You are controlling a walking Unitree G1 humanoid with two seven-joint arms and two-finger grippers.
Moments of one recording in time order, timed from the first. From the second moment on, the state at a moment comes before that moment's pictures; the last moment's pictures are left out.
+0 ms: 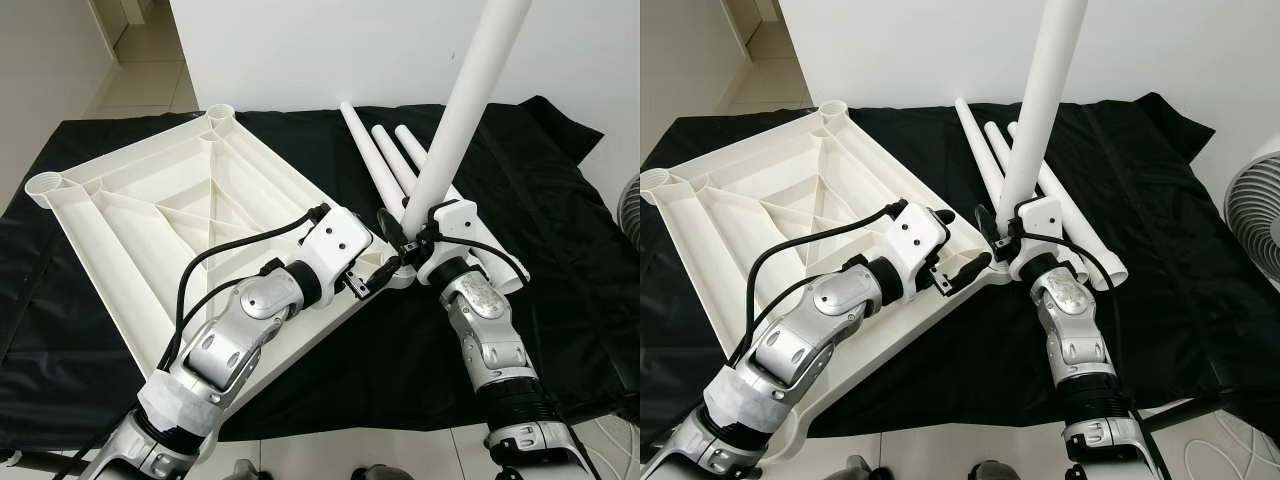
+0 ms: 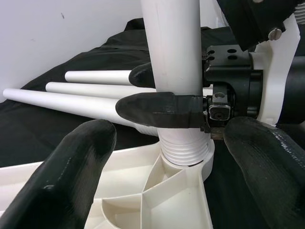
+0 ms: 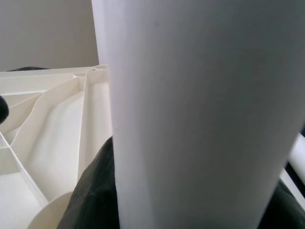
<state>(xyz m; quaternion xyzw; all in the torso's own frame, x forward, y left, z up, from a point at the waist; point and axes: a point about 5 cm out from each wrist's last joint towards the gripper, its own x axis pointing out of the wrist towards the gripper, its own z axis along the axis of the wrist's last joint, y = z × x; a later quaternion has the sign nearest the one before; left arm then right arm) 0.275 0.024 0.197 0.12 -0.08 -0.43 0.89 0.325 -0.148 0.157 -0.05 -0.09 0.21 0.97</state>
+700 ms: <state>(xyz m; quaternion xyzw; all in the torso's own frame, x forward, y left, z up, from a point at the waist) 0.272 0.023 0.201 0.12 -0.09 -0.43 0.89 0.325 -0.142 0.157 -0.04 -0.10 0.16 0.98</state>
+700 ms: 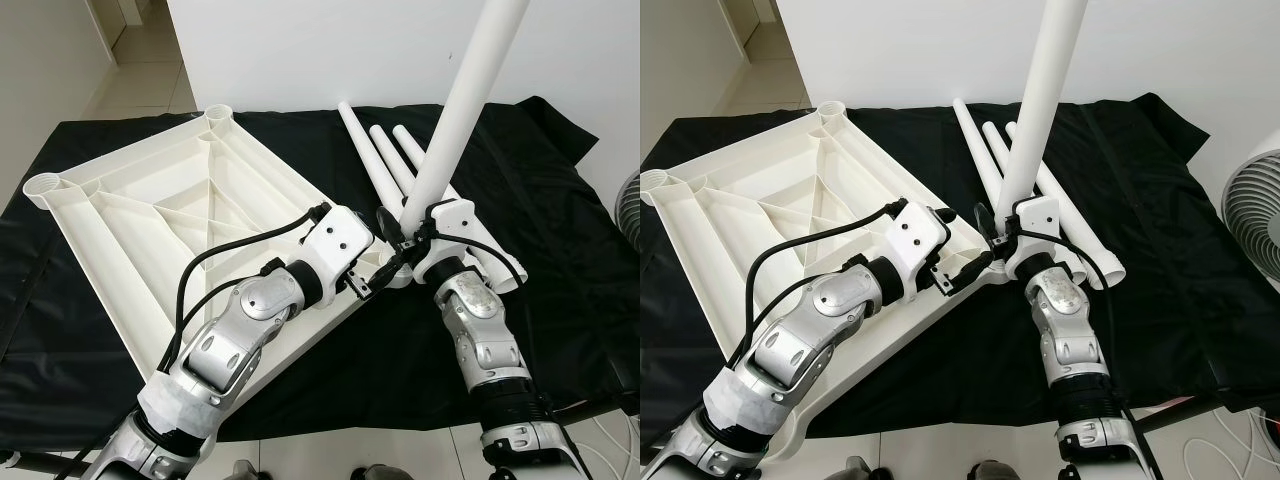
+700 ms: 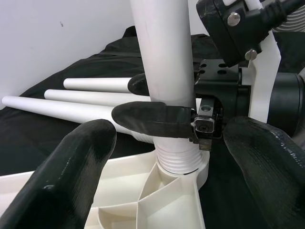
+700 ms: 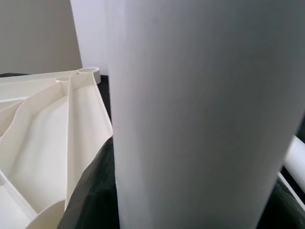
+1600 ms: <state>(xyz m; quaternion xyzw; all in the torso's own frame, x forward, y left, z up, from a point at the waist) 0.271 0.020 0.202 0.11 -0.09 -0.44 0.89 0.331 -0.127 0.157 -0.01 -0.10 -0.04 0.99</state>
